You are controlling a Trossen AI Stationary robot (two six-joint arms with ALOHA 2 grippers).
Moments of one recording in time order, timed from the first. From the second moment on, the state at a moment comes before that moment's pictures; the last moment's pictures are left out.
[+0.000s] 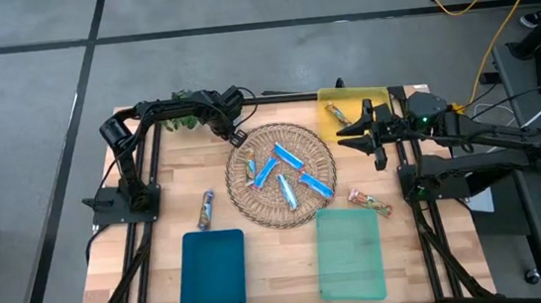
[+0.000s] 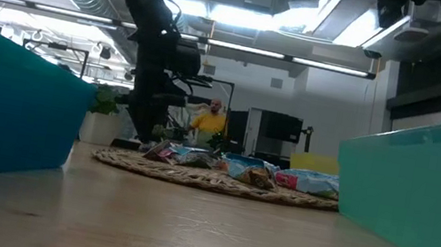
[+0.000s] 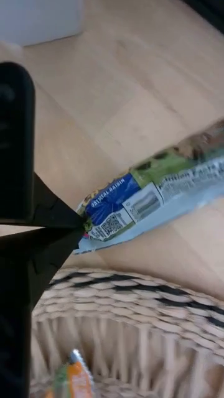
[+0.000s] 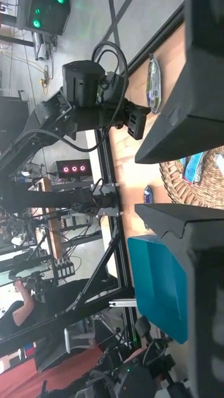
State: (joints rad) left arm 0.66 1.86 1.23 -0.75 -0.03 -0.20; right arm -0.23 0.72 0.75 -0.14 -0.24 0.13
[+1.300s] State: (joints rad) left arm 0.54 1.50 1.24 -0.82 -0.10 -0.29; right arm -0.24 0.72 0.75 -0.14 -0.24 0.07
